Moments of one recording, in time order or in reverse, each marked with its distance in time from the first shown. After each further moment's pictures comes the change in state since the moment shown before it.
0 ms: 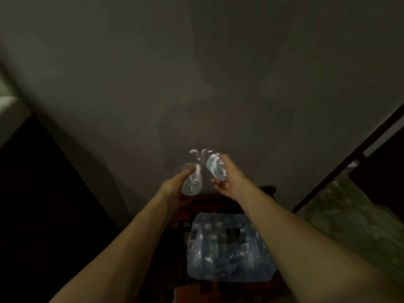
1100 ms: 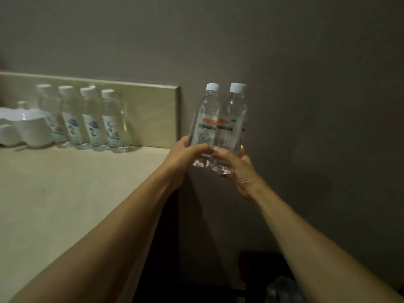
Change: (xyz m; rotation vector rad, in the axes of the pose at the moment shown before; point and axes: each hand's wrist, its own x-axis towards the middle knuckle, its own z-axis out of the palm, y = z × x) left_hand -0.146 0.236 -0.232 0.314 -0.053 0.853; right_hand -0.154 -0.047 0.300 -0.030 -0.542 -0.772
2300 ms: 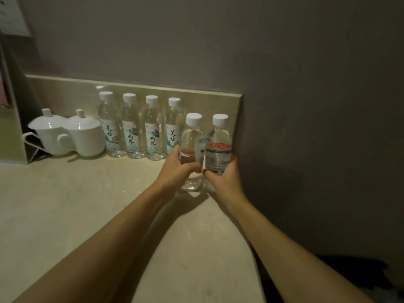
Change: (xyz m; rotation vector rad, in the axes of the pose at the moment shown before) left_hand 0.003 -0.033 -0.205 0.100 0.046 0.016; right_hand 0.013 0.068 0.209 -0.248 0.218 -0.086
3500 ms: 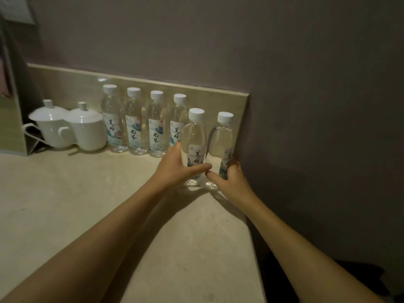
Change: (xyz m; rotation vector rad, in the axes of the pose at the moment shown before) left_hand 0.008 -0.001 -0.014 0.455 -0.013 0.182; right_hand 0.010 -0.001 -0.024 -0.489 -0.238 0.024
